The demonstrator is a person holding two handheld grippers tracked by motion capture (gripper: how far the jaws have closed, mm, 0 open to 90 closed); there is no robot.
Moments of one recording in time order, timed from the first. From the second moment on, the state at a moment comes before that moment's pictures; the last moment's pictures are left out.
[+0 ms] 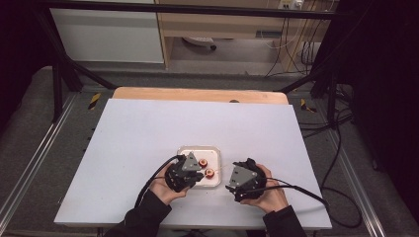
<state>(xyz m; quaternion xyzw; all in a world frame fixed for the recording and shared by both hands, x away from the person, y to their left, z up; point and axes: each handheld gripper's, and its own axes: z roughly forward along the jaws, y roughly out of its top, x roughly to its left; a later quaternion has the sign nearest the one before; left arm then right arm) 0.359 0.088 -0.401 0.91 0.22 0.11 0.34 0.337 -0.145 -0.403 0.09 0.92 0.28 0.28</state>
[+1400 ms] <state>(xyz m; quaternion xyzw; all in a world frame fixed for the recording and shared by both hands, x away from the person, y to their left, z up) 0.349 0.037 -0.396 0.93 0.15 0.07 0.32 0.328 -0.132 -0.423 -0.15 0.92 0.14 0.33</state>
